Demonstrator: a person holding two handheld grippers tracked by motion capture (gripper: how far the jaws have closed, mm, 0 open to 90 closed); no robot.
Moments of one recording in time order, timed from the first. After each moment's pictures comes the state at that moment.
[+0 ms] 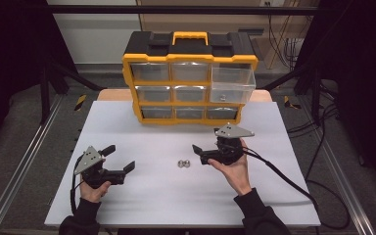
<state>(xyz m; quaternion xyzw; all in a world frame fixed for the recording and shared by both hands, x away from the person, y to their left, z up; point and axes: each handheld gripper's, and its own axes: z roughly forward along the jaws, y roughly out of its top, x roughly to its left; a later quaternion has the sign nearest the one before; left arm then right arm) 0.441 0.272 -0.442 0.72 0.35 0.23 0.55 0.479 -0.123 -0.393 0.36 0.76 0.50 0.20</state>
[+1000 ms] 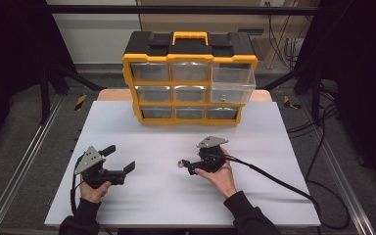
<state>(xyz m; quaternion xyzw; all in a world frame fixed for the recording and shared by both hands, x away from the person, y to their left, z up) 0.441 0.271 -0.442 0.72 0.35 0.23 0.55 0.494 -0.087 -0.461 0.36 0.81 0.43 0.15</state>
